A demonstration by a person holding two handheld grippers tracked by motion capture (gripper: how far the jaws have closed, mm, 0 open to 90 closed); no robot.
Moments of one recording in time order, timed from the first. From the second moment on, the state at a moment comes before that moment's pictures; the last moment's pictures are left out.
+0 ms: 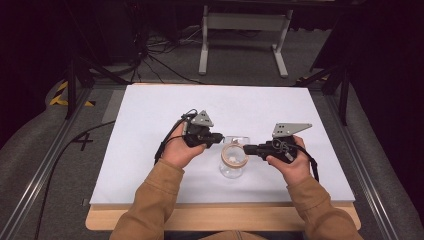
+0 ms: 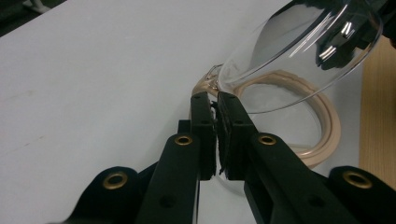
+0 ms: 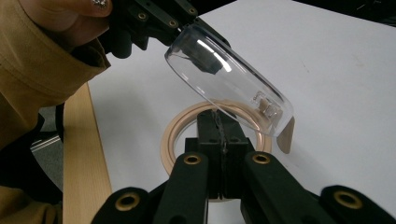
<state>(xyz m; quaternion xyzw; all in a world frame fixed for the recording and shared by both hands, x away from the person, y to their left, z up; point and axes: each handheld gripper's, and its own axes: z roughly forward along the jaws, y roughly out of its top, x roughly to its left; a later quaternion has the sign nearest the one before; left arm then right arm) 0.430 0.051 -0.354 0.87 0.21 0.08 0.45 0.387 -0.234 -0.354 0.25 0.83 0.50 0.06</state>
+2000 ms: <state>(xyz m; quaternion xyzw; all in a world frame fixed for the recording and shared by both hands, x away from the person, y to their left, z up) 0.424 0.092 -0.348 0.87 0.29 0.07 0.39 0.379 -0.245 -0.343 0.24 0.87 0.42 0.02</state>
